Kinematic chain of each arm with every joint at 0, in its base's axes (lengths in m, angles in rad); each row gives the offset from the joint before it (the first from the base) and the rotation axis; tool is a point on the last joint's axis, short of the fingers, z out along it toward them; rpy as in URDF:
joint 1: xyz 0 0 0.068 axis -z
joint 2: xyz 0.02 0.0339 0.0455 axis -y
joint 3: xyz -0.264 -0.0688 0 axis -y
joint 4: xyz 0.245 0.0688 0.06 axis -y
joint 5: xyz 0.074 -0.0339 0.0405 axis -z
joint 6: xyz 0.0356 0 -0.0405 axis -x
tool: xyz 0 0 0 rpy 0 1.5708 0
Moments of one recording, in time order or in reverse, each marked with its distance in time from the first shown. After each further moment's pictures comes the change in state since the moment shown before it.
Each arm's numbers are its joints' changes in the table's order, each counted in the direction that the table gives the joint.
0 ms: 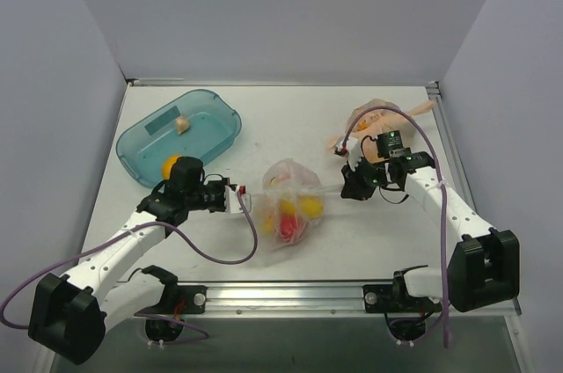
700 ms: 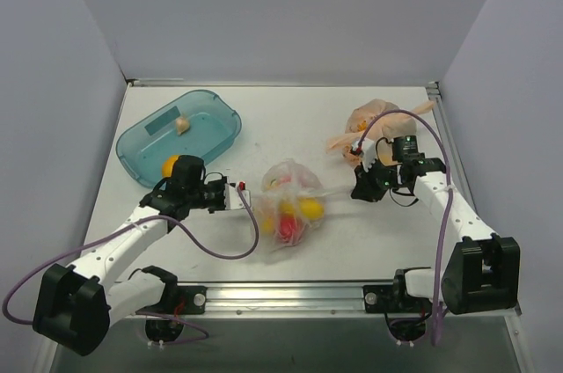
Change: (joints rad) left arm -0.035 -0.058 0.000 -0.013 0.032 0.011; right arm 0.143 0.026 -0.079 0.028 -0.061 0.031
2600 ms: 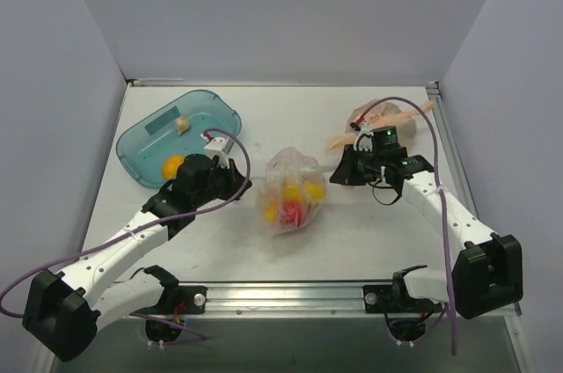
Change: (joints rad) left arm 0.169 0.068 0.031 0.164 -0.494 1.445; right arm -0.212 0.001 0.053 0.219 0.243 -0.880
